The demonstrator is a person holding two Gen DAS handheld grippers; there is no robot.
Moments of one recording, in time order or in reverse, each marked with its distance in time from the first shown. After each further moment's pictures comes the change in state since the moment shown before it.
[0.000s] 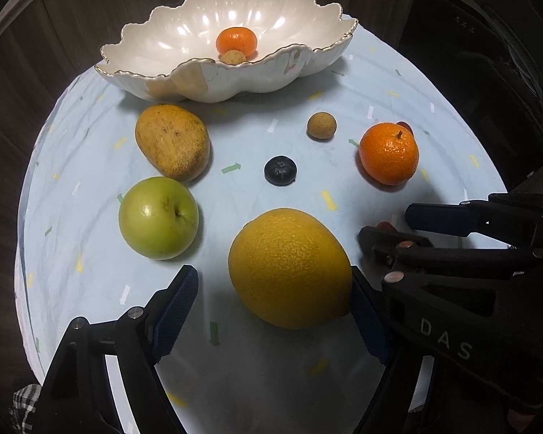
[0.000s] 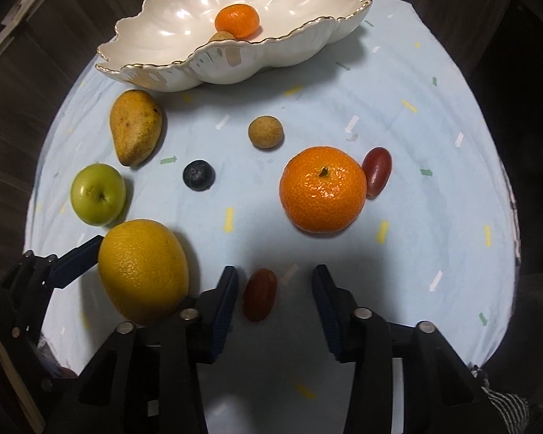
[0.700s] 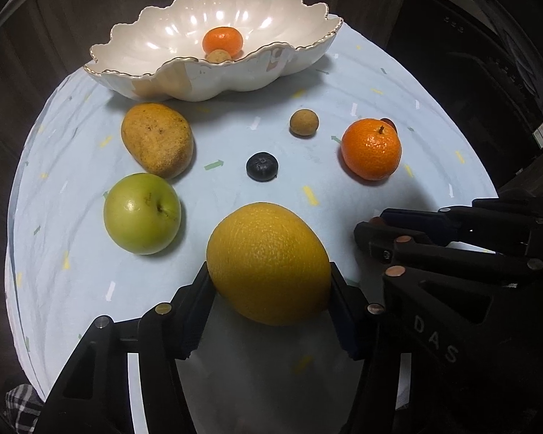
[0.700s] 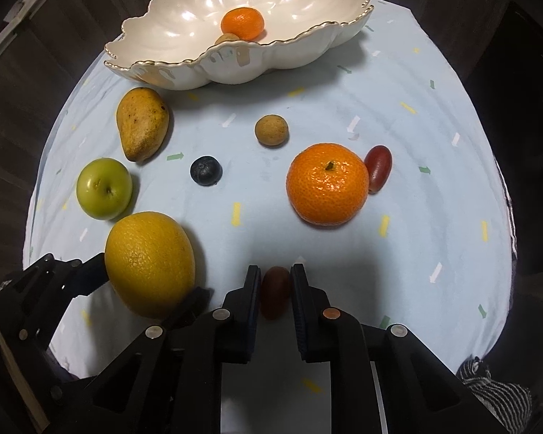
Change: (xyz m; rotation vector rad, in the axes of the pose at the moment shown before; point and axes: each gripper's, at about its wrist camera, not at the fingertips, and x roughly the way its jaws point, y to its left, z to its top) left arm -0.005 -0.005 -0.007 0.008 -0.004 -0.043; right arm -0.003 0.001 -0.011 0.005 -0.025 0.014
